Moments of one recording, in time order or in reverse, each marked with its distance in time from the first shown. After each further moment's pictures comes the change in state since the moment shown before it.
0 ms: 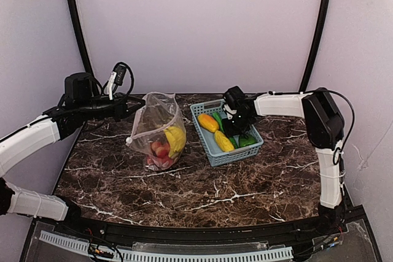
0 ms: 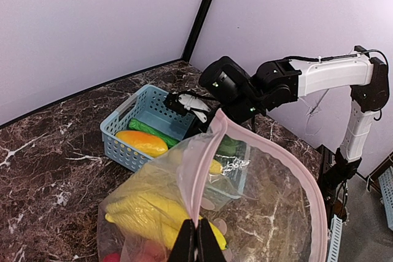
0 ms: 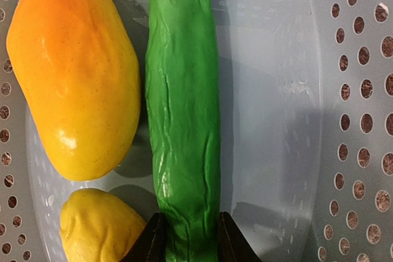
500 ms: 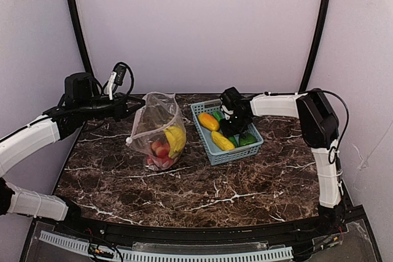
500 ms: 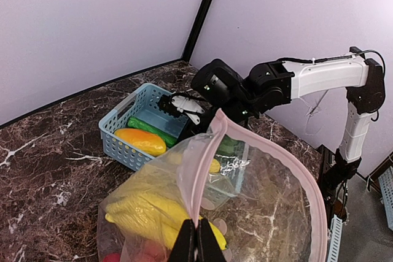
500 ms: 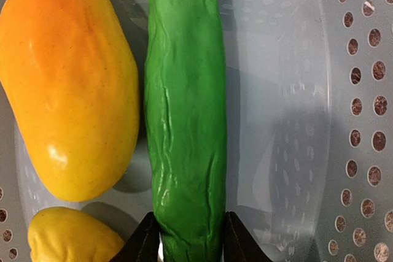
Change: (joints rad) left arm 0.000 0.000 0.000 0.000 0.000 0.000; right arm 0.005 0.054 0.058 -0.012 0.037 -0.014
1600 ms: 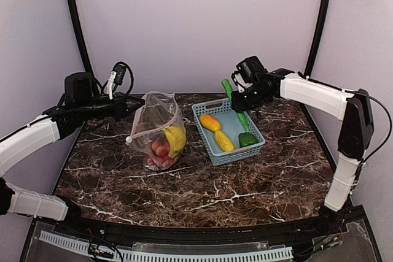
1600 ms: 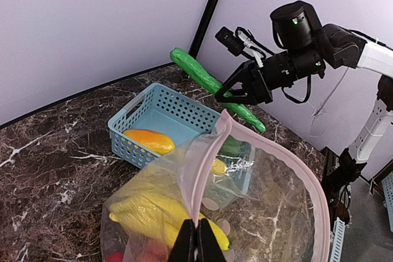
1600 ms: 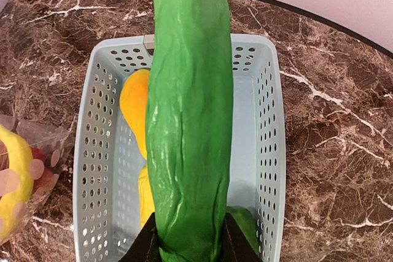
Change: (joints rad) left arm 0.000 0.000 0.002 -0.003 -0.016 -0.001; right arm 0.011 -0.349 -0.030 -0.096 0.027 0.003
